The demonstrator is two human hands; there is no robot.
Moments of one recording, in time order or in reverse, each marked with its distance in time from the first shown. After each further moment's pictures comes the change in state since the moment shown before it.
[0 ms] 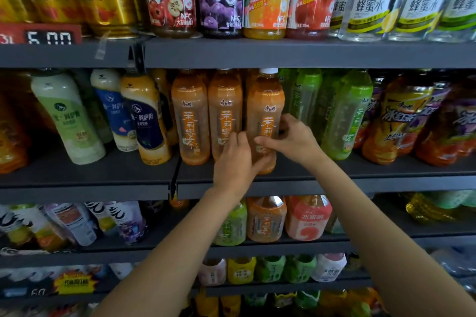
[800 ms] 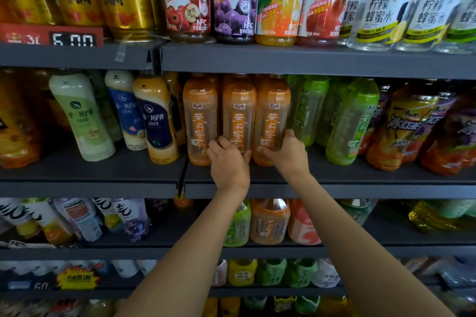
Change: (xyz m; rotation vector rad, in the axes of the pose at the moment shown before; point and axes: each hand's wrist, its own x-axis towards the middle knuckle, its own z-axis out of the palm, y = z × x) left_hand 0.009 -0.009 0.010 0.003 0.079 -0.447; right_hand 0.000 0.006 0.044 -0.119 0.155 0.243
